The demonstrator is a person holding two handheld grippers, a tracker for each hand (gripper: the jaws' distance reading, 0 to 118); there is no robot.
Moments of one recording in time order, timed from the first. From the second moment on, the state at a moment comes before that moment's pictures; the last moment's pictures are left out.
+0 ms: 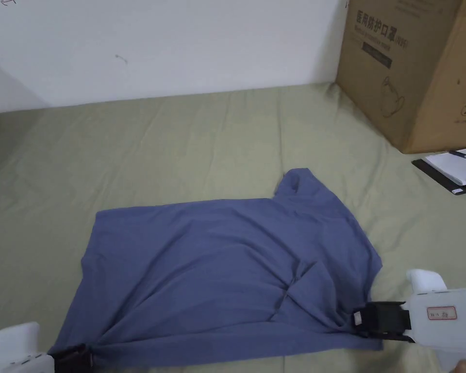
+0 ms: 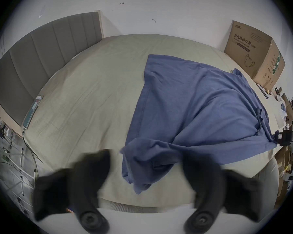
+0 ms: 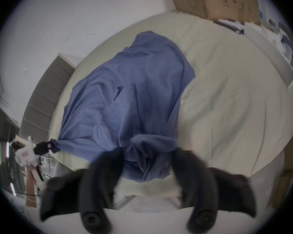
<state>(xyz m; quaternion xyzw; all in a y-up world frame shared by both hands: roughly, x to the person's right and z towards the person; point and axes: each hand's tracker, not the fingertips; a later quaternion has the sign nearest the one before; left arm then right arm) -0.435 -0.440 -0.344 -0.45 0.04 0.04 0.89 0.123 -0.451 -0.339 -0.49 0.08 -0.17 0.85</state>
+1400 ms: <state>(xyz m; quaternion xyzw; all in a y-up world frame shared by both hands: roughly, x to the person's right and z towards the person) -0.427 -0.460 -0.352 -0.45 0.02 0.06 0.89 0.062 -0.430 -0.264 -0.44 0.08 -0.11 0.89</state>
